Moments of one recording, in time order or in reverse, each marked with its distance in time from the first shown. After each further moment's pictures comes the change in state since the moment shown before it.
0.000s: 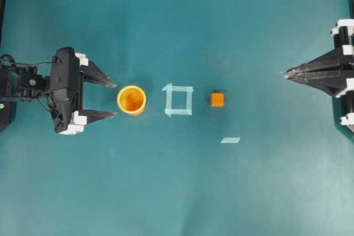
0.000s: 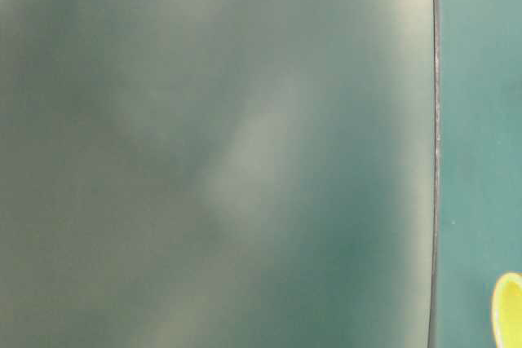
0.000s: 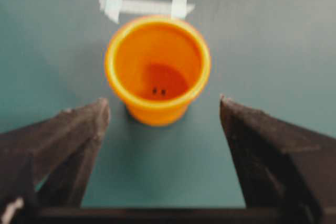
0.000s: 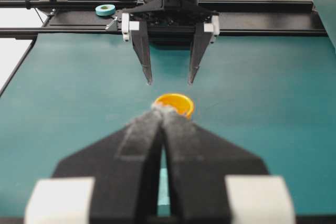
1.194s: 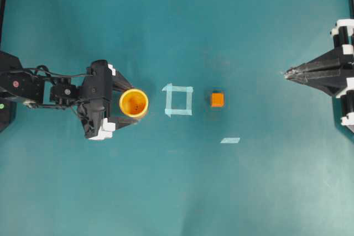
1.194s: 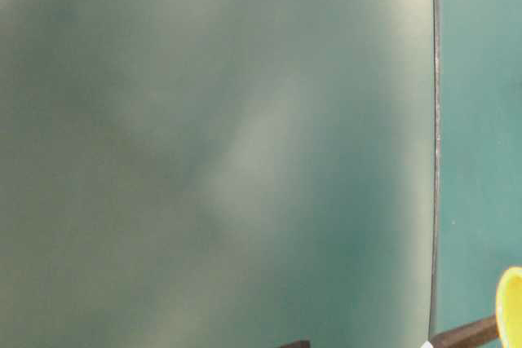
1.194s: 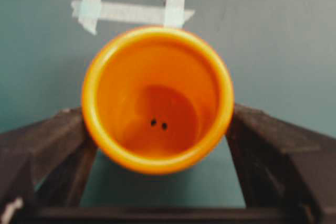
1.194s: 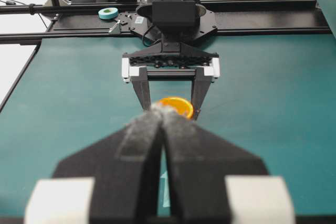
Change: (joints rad) left arm -0.020 0.337 -0.124 -0.002 -0.213 -0.009; right arm 0.000 0.002 -0.005 0.000 0.003 0.018
